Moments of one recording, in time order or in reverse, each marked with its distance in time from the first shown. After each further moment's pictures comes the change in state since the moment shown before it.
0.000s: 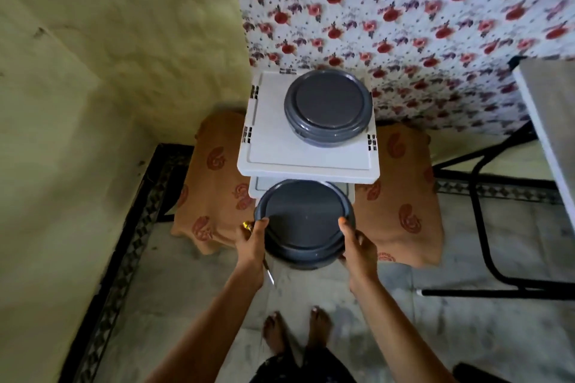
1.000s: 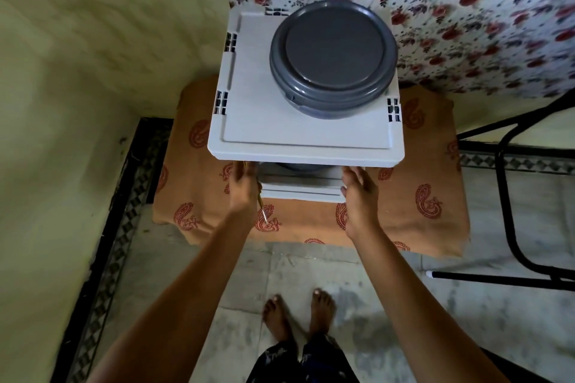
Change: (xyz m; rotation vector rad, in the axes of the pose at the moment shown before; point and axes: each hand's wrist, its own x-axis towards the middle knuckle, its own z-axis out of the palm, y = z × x) left_hand 0.100 0.023 0.053 0.092 -0.041 0.102; right_hand 0.091 -0.016 0.049 0.067 -0.075 -0.190
